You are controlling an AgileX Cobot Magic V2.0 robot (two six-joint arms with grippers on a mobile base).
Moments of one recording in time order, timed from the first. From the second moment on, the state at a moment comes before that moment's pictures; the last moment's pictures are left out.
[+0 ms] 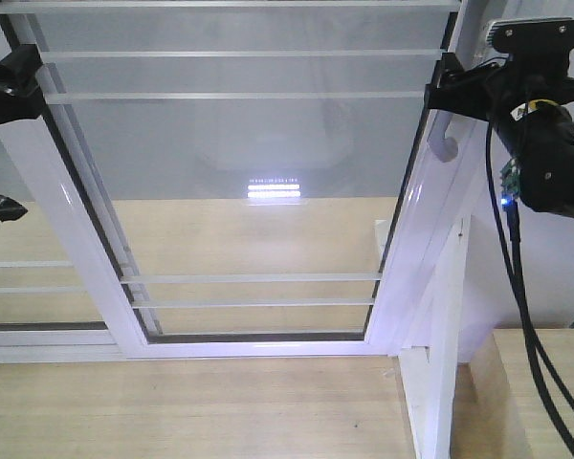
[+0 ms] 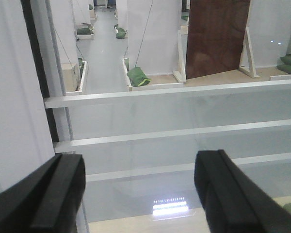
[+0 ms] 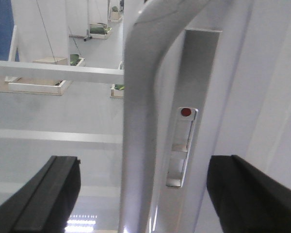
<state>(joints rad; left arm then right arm) -0.09 1.20 -0.74 0.13 -0.26 -0.11 0.18 1.69 -0.92 0.33 -0.59 -0.31</state>
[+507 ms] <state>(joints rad) -0.09 1.20 -0.74 0.13 -0.26 -0.11 0.14 1.81 -1.09 0.26 -0.47 -0.28</state>
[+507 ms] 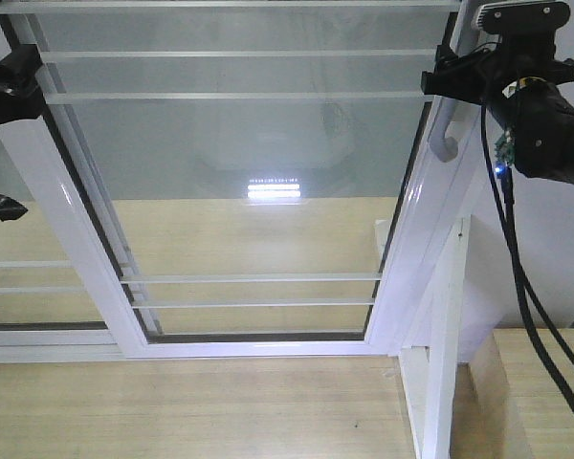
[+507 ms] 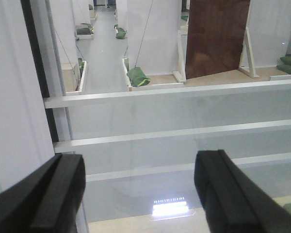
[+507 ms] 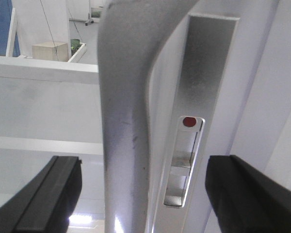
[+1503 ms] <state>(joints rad) -0.09 1.21 -0.74 0.13 -0.26 -0.11 0.14 1.87 -1.14 0.14 -0.46 -0.18</state>
